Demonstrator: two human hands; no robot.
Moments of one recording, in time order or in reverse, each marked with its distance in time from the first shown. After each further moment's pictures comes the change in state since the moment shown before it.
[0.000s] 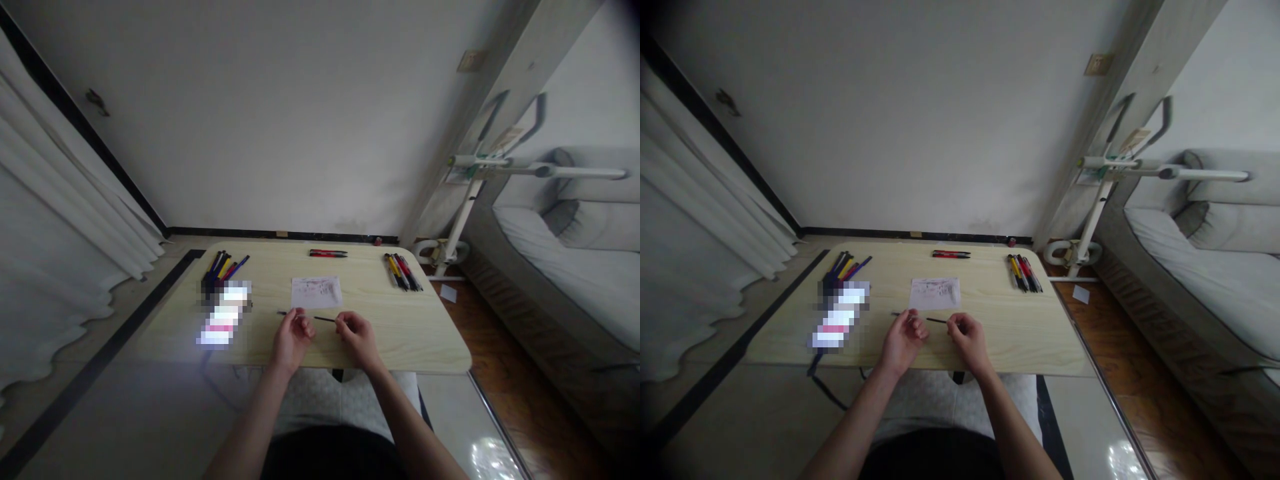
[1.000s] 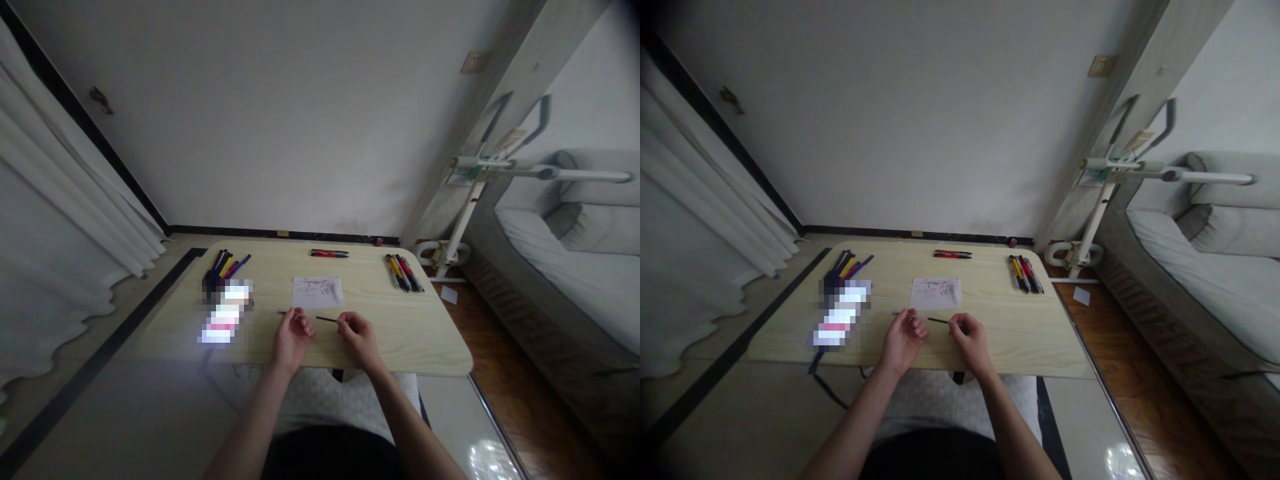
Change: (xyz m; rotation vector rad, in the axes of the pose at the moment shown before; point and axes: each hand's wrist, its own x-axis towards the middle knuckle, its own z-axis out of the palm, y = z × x) left_hand -0.001 0.002 0.000 -0.074 0.021 0.005; right_hand -0.001 -0.004 0.000 0.024 -0.001 0.019
